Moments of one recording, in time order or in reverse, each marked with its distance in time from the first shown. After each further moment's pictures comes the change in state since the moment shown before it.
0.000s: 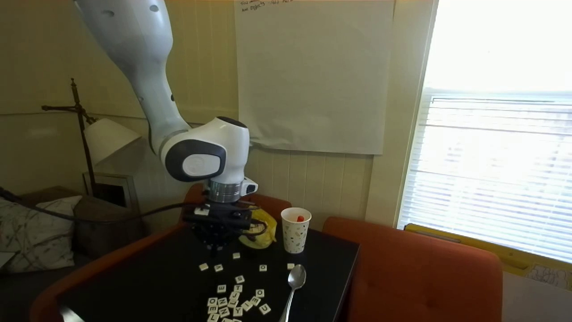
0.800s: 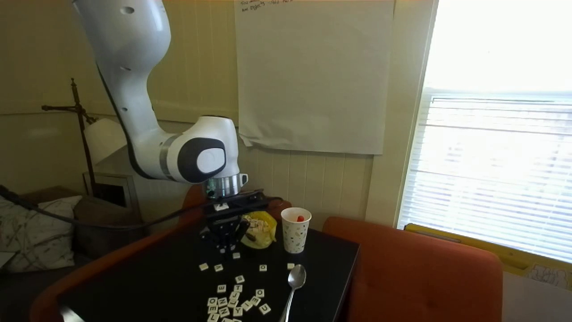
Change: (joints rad) arm 0.154 -0.002 -0.177 -0.016 -0.486 0.104 -0.006
